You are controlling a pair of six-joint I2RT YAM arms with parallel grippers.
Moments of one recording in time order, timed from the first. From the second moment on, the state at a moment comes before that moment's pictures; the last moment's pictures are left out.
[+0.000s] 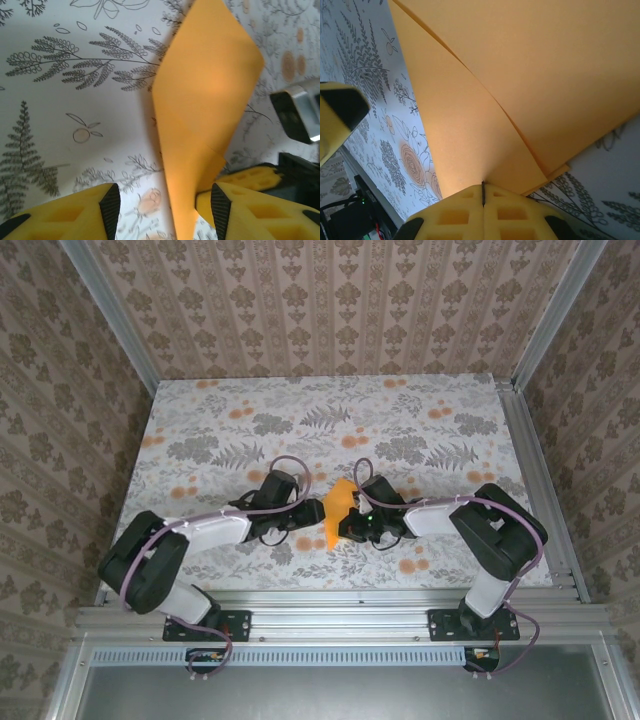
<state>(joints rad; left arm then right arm) -0.71 1.49 0.64 0.01 0.25 -0.82 0.63 1.72 0.69 0.10 -0.49 0.91</state>
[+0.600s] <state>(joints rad) -0.75 1.67 0.71 0.15 0.21 -0.90 0.62 1.72 0.68 0.12 -0.50 0.90</state>
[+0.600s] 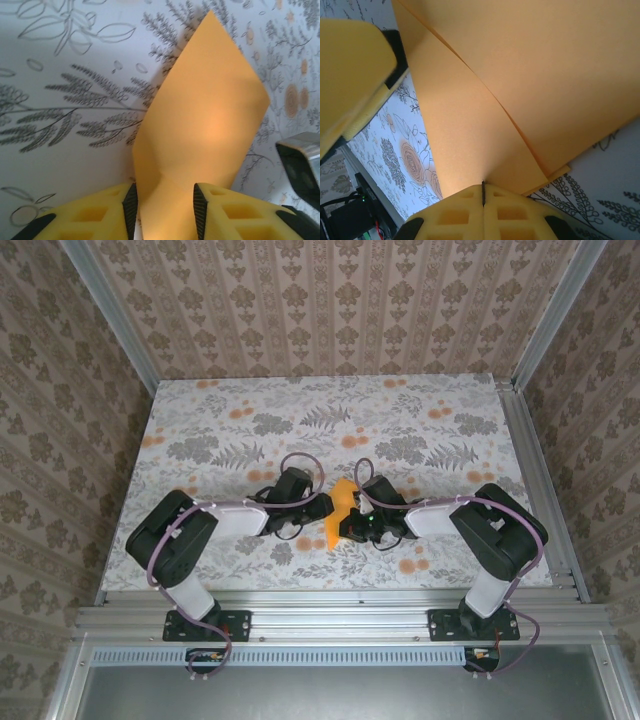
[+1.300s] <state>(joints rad) -0.76 1.68 0.78 0.04 0.18 -0.83 0.60 1.69 0.68 0.06 -0.50 0.89</state>
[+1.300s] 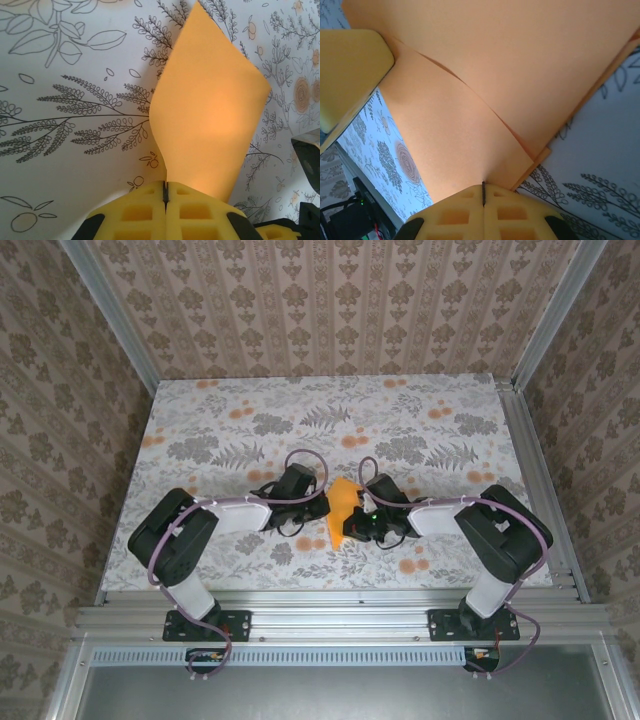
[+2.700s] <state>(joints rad) -0.87 1.74 0.95 -0.16 0.07 -0.68 0.53 1.68 0.67 0.04 -0.48 0.88</state>
